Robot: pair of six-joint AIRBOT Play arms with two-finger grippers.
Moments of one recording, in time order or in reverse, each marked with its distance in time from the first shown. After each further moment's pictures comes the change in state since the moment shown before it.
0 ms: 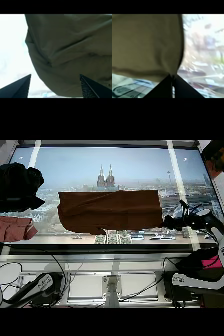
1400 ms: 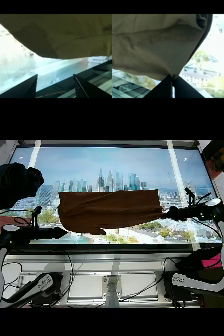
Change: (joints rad) left arm -0.024 -0.020 -0.536 -0.143 0.072 0.368; right arm 0.000 0.030 0.166 0.010 0.132 -0.005
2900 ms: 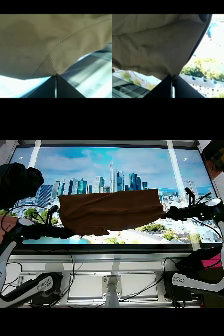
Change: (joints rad) left arm -0.224 -0.055 0.056 0.016 -0.045 -0.100; right arm 0.000 0.000 0.000 0.000 -0.002 0.000
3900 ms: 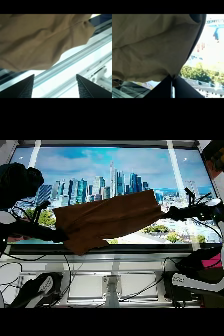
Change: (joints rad) left arm 0.000 0.263 0.151 0.222 -0.346 -0.325; right arm 0.000 0.000 0.000 0.000 0.006 0.000
